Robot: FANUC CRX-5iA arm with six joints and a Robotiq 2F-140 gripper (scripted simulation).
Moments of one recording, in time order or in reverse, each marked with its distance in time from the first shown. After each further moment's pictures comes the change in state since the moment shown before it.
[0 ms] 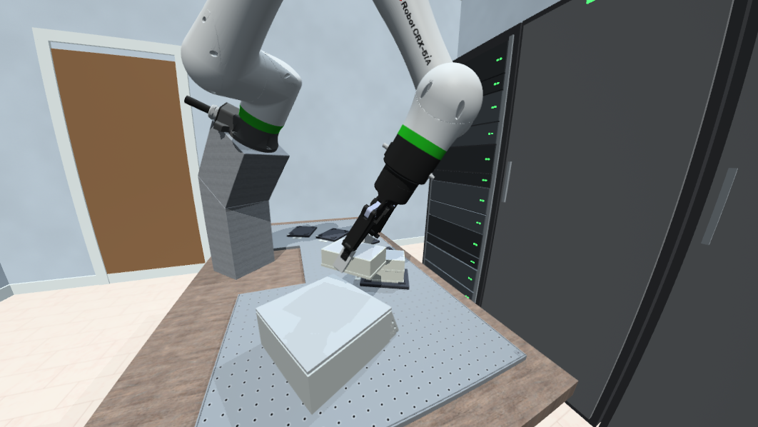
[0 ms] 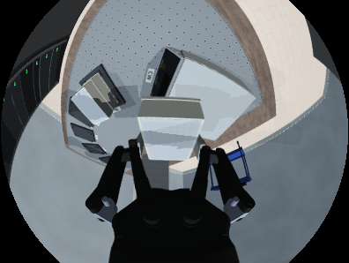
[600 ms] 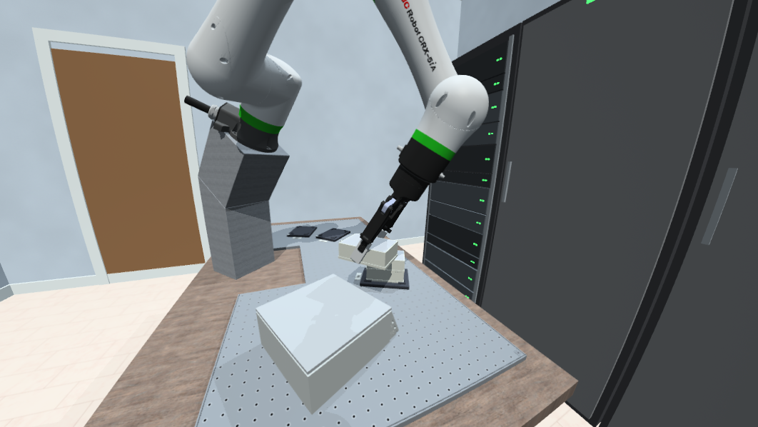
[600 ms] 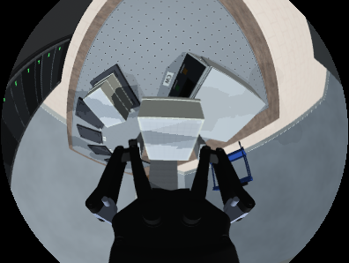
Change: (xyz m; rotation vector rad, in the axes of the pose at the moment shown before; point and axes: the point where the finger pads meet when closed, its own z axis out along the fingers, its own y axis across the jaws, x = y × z) arm 0.010 -0.052 -0.006 0.000 0.000 0.000
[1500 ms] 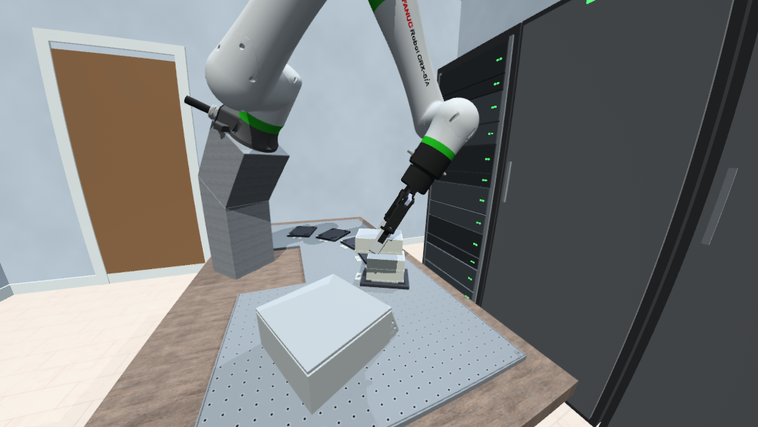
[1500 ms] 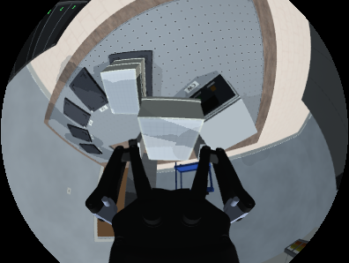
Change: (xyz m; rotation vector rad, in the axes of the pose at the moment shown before) arm -0.001 -0.069 0.001 -0.189 -0.001 -0.335
